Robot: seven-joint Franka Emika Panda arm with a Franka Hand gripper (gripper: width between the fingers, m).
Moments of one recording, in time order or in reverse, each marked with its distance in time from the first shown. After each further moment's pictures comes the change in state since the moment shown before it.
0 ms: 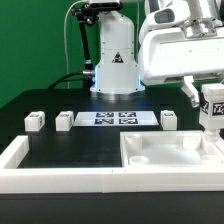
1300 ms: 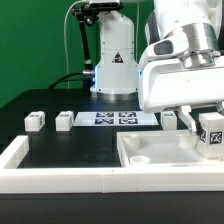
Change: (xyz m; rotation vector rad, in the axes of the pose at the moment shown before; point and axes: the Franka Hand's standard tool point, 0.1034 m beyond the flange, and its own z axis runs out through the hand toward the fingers) arm -0.031 -0.002 0.033 0.000 -0.023 0.001
